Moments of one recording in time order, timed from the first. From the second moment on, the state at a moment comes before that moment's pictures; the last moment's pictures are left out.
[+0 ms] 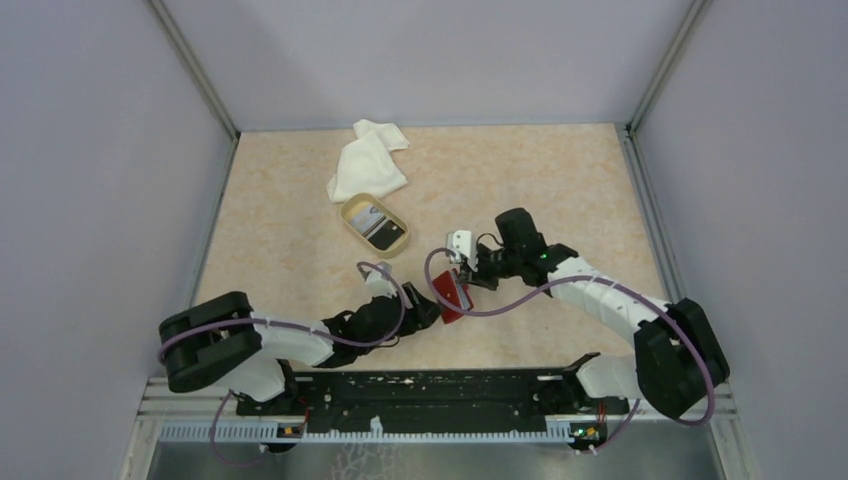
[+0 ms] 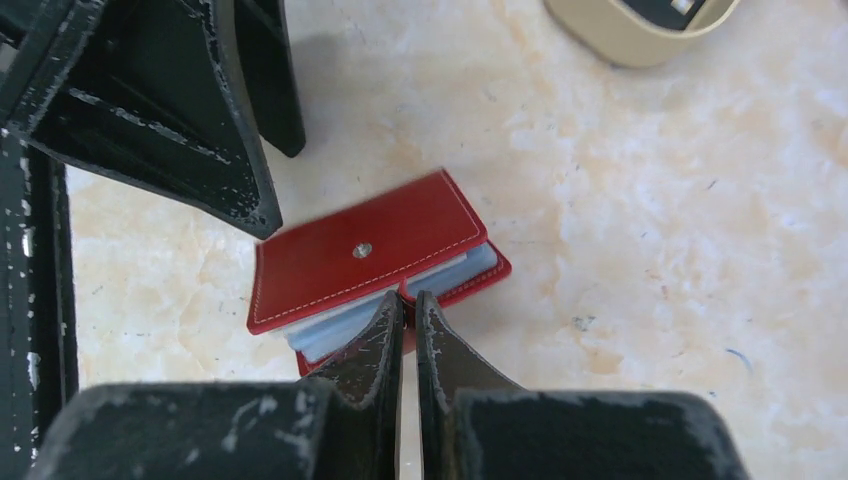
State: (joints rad) left arm -1.14 1.46 0.31 0.64 -0.40 -1.19; right arm 0.58 1.30 0.73 -0.26 -0.62 -0.72
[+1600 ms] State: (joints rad) left arm -1.14 1.43 0.33 0.58 -0.37 -0.93; right arm 0.49 1.20 0.67 -0.23 -0.56 -0.69
